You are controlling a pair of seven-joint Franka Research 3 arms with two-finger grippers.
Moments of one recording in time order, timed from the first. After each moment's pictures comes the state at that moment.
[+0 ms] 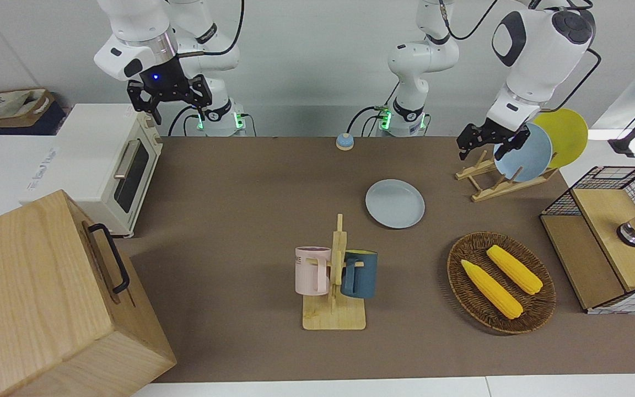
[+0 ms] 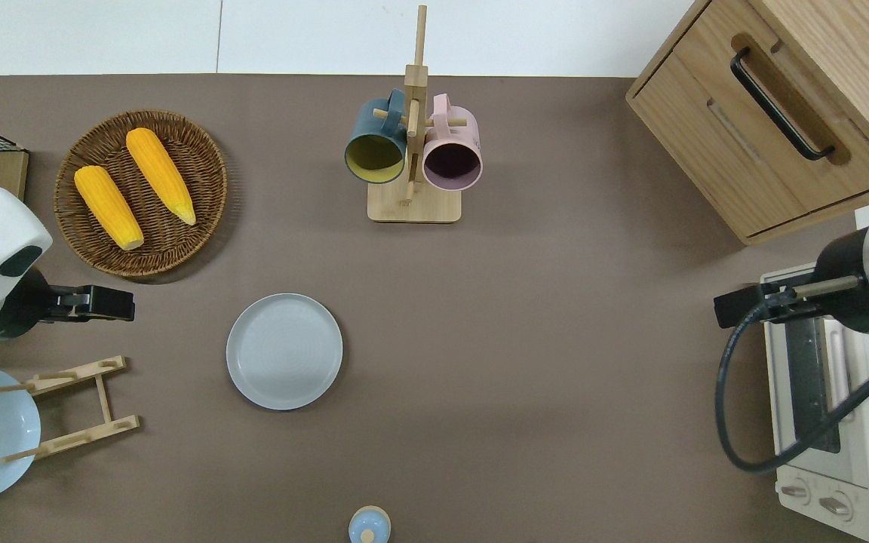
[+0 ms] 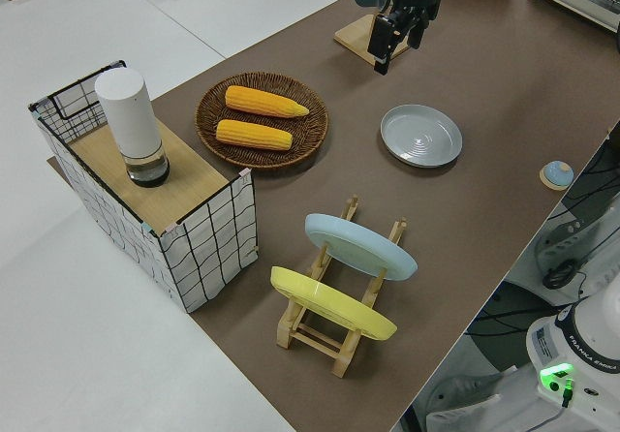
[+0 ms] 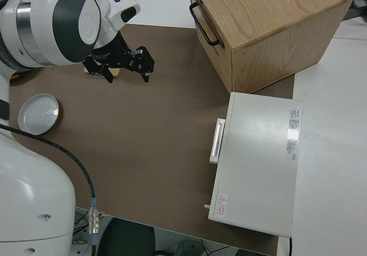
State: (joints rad) left arm 0.15 -0.09 -0.15 -1.85 -0.05 1.73 0.03; right arm 0.02 -0.01 0.12 -1.48 0.00 1.39 0.03
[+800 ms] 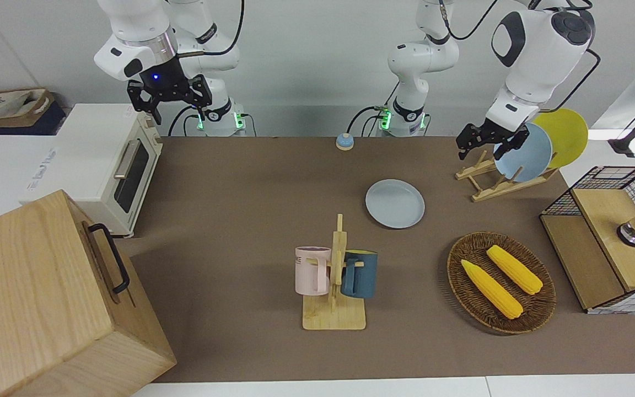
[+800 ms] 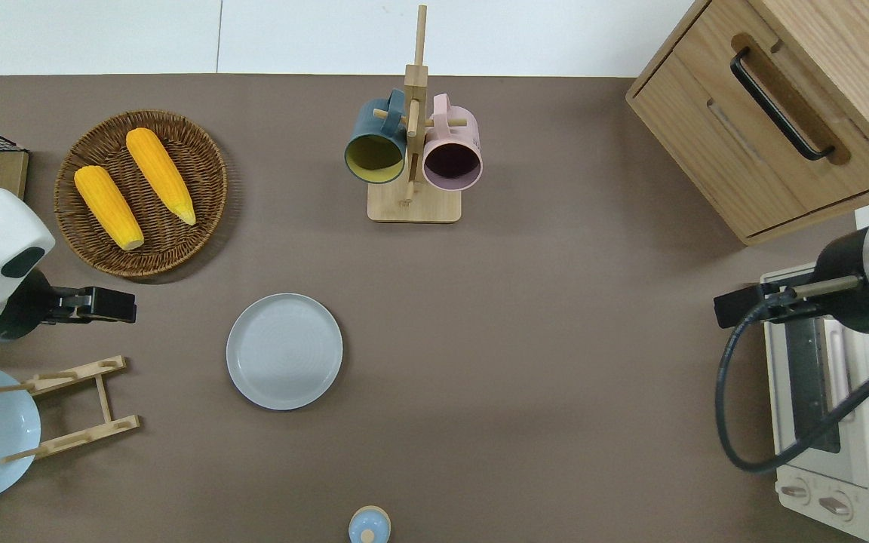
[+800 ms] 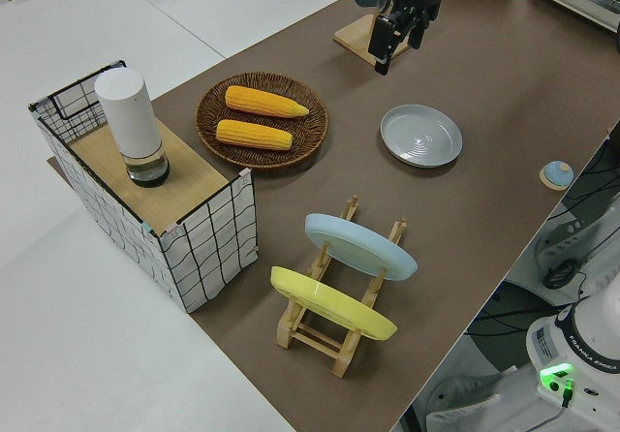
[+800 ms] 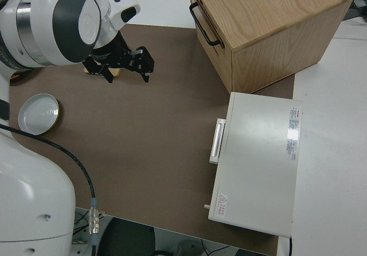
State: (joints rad) left arm 0.15 -0.09 -0.15 -1.85 -0.05 1.73 0.03; right arm 0.02 -0.01 0.12 -1.48 0.00 1.39 0.03
